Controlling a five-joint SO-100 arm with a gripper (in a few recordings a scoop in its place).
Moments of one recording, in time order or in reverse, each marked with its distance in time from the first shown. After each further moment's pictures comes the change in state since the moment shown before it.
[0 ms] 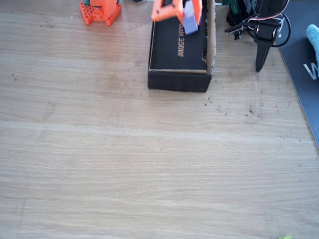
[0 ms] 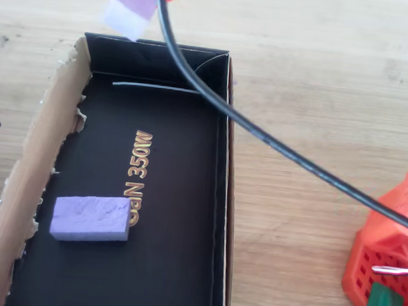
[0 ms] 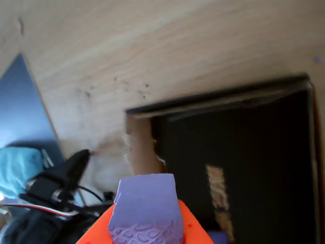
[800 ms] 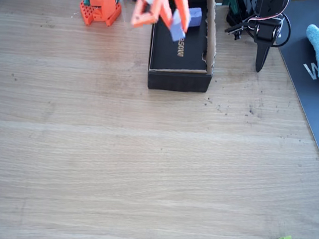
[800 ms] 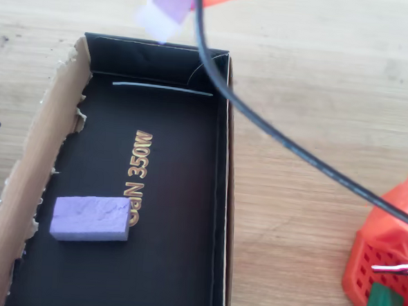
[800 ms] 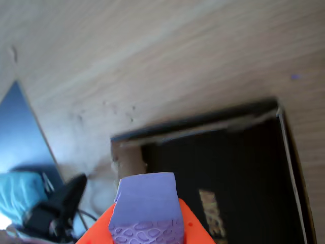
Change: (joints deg) arm 6.9 0.4 6.9 -7.7 2.2
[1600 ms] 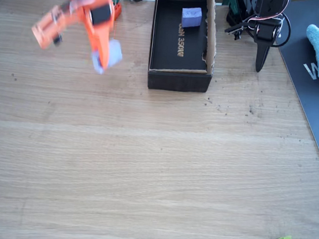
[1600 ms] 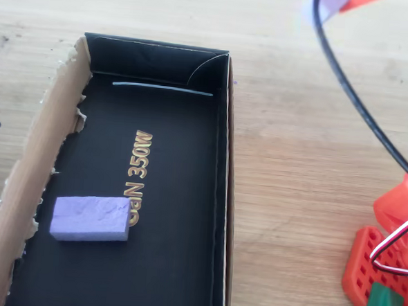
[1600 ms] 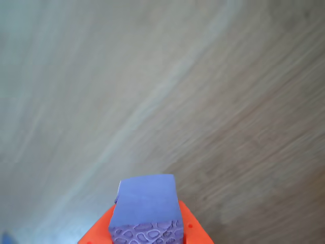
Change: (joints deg) arm 34.0 12.7 6.3 14.0 8.0
